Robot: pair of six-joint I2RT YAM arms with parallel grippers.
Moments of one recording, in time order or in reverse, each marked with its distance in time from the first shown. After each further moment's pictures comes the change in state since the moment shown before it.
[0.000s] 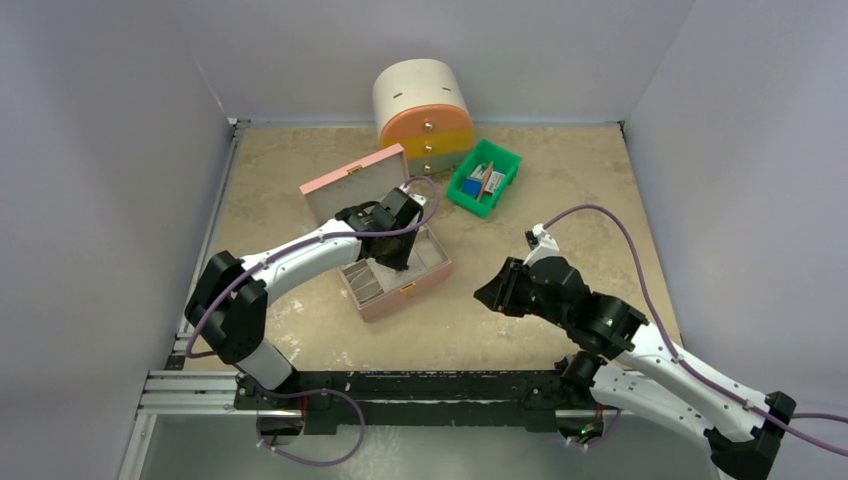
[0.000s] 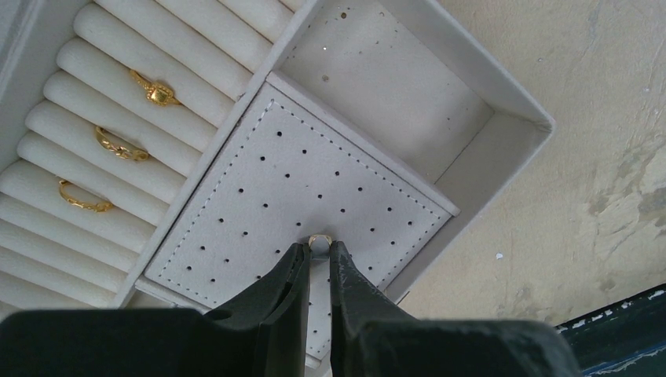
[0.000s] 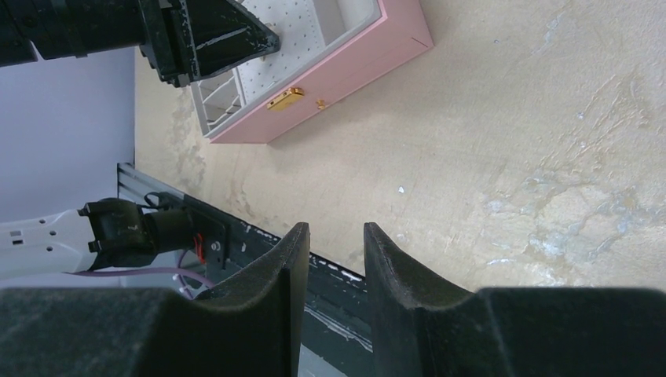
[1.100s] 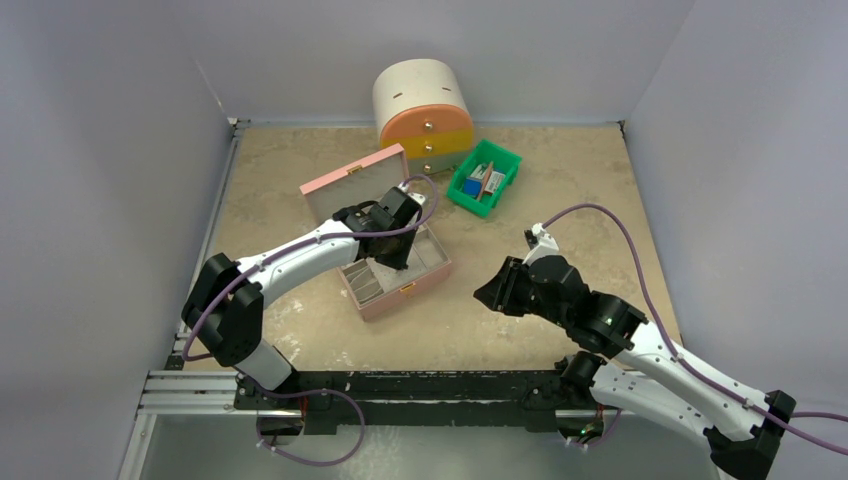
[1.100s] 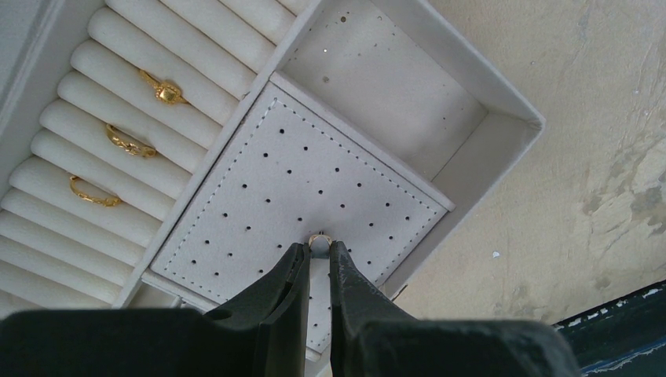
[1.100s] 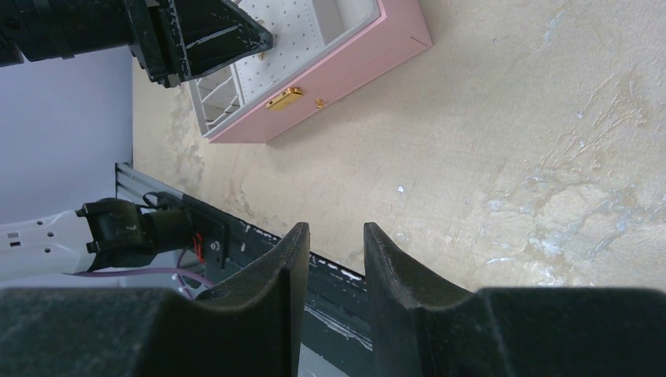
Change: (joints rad) left arm 0.000 -0.018 0.002 -0.002 -0.005 0.000; right arm 0.000 0.006 0.005 -0.007 0.000 0.000
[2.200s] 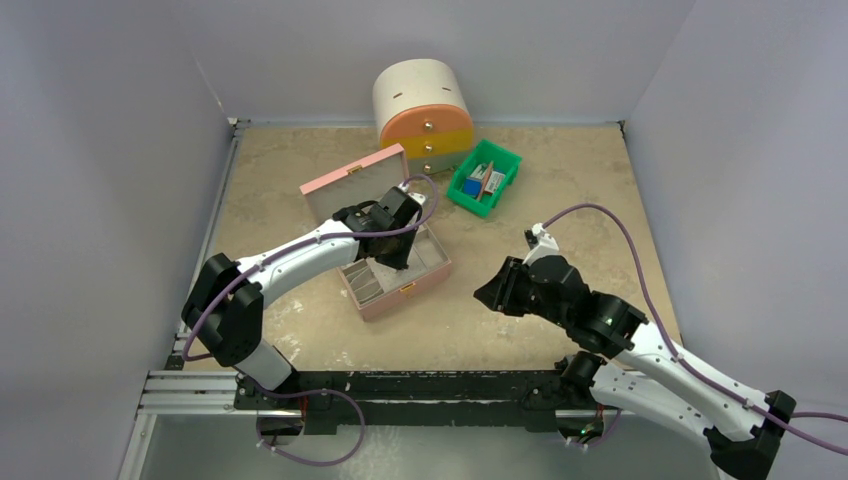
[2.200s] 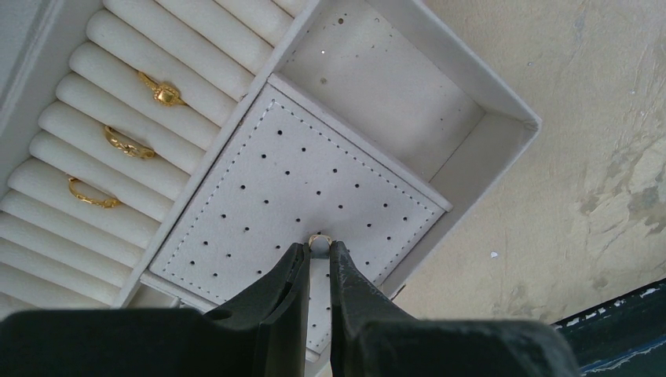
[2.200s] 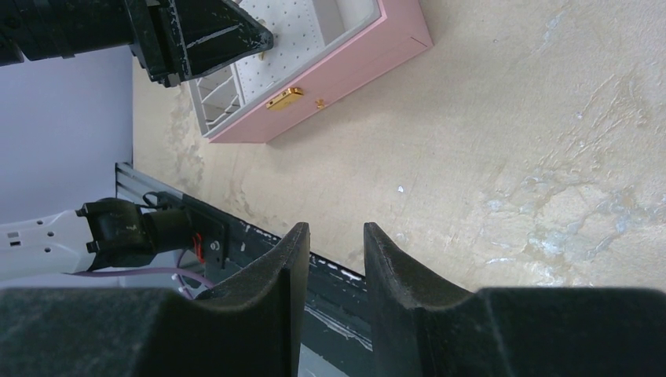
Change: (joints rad) left arm 0.000 0.000 0.000 0.002 0.003 0.000; right arm 0.000 0.000 0.000 0.000 0.000 -0.002
